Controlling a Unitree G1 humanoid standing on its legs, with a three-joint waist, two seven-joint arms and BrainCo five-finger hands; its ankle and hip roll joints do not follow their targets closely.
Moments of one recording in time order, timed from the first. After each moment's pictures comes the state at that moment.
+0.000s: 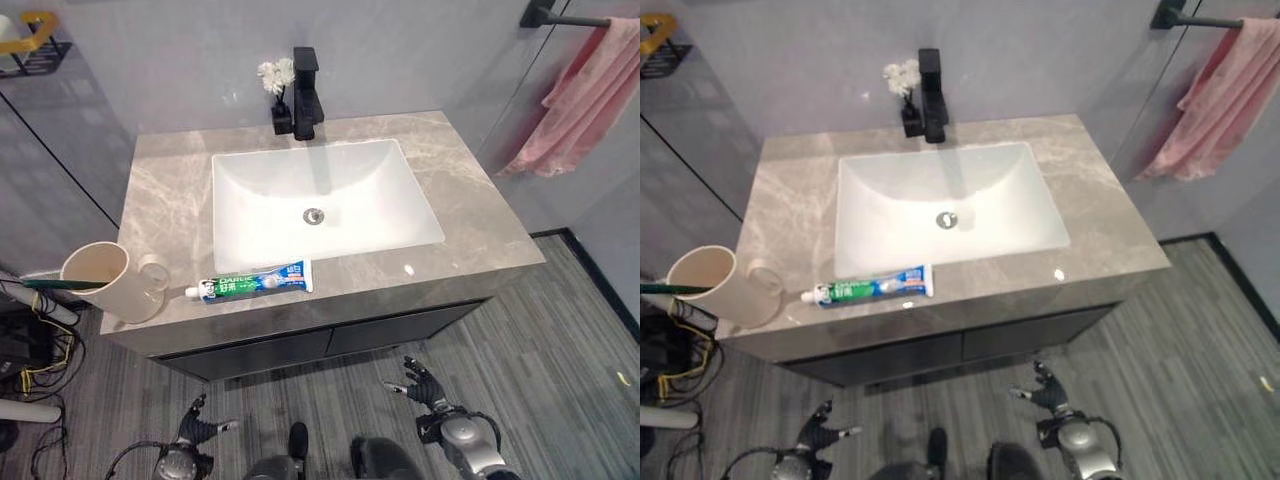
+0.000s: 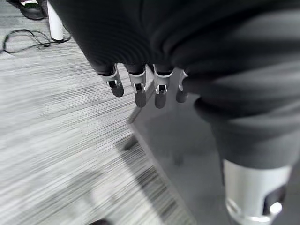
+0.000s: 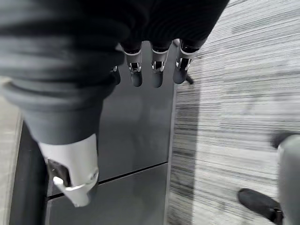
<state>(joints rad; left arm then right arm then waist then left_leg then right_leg) 0.06 0.35 -0.26 1.00 0.02 -0.17 0.19 -0.03 -0.27 0.32 0.76 0.20 -0.13 -0.06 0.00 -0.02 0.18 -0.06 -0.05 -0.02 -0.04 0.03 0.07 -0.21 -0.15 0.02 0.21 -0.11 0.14</state>
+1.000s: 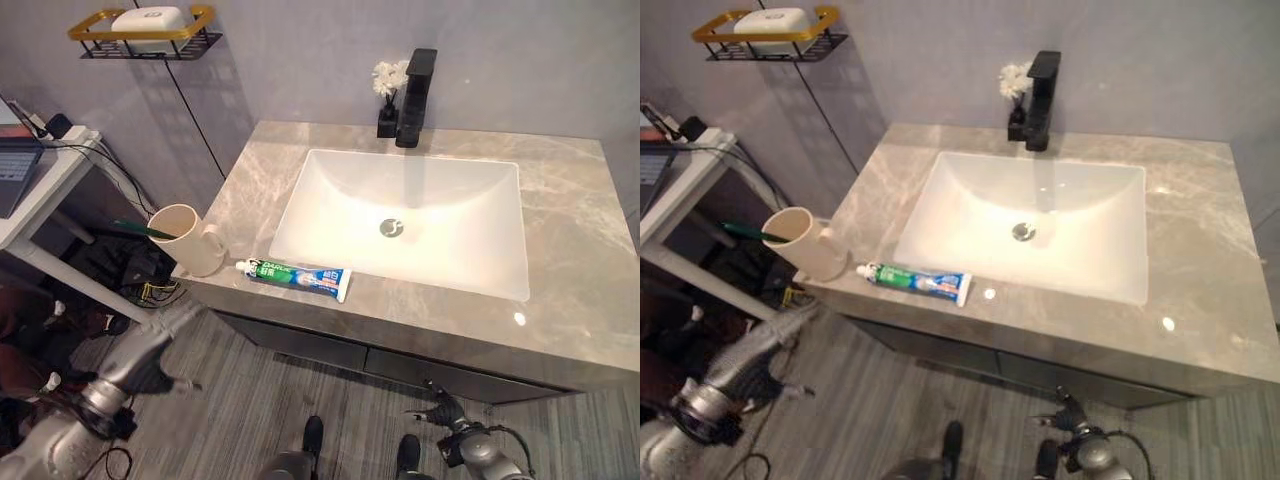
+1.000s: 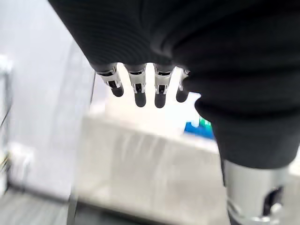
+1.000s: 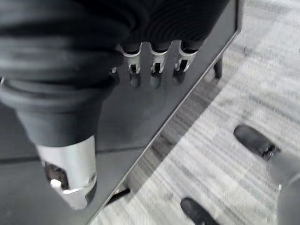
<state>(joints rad) 0.43 1.08 0.03 -0.10 0.31 -0.43 0.27 -0.04 -0.33 0.41 0.94 0.05 -0.18 -0.10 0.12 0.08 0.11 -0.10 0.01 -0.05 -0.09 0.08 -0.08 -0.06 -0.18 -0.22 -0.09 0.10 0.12</state>
